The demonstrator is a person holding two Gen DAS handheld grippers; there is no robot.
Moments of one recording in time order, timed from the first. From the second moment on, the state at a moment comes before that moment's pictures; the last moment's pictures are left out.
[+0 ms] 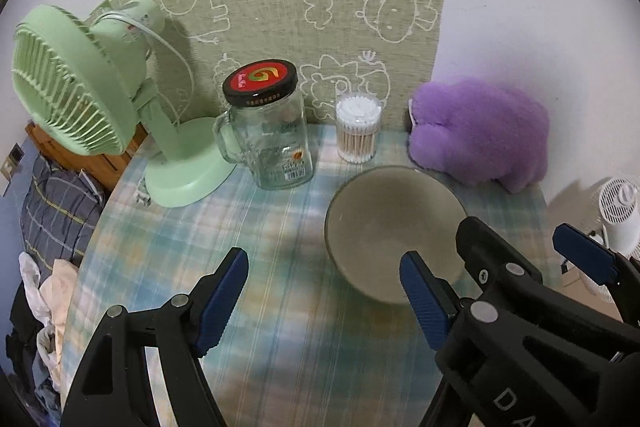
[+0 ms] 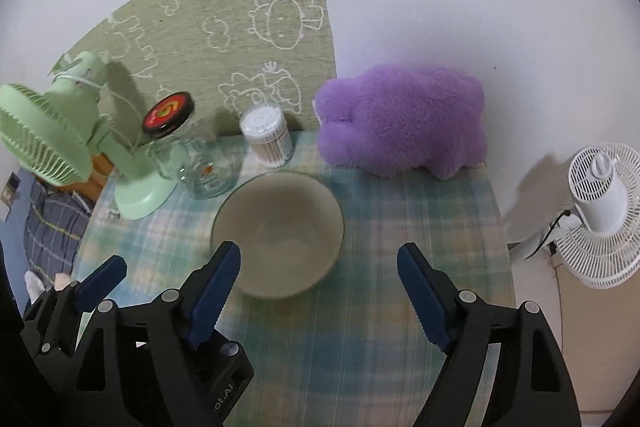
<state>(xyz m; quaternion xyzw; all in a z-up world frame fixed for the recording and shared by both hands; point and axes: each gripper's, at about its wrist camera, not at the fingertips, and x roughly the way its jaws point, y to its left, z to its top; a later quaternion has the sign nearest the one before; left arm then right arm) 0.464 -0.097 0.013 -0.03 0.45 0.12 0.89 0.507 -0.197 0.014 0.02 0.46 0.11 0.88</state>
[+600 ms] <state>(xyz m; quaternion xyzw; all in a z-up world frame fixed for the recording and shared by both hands) 0.518 -0.088 -0.054 -0.04 0.48 0.12 0.87 0.561 -0.186 -0.055 0.03 0.49 0.09 0.87</state>
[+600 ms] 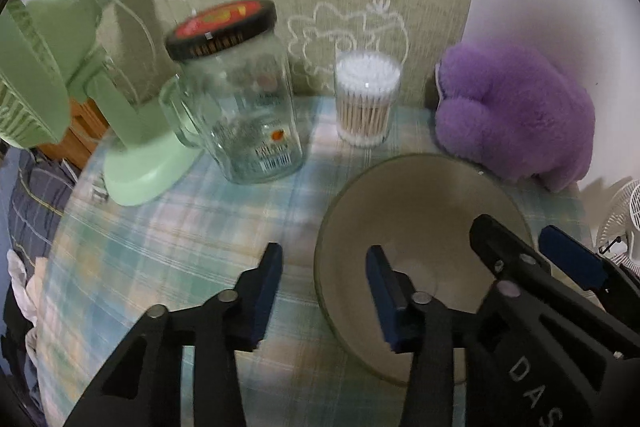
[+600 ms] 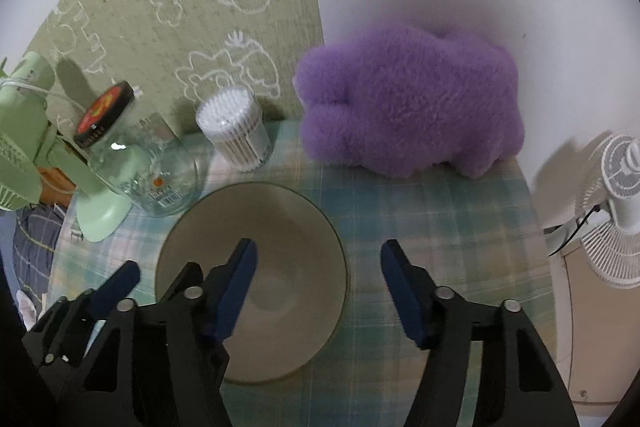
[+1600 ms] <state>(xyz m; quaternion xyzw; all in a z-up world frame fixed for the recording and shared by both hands) 0.519 -0.098 -0.056 0.00 0.49 0.11 0.87 0.568 -0.189 -0.070 0.03 0.50 0.09 0.86</state>
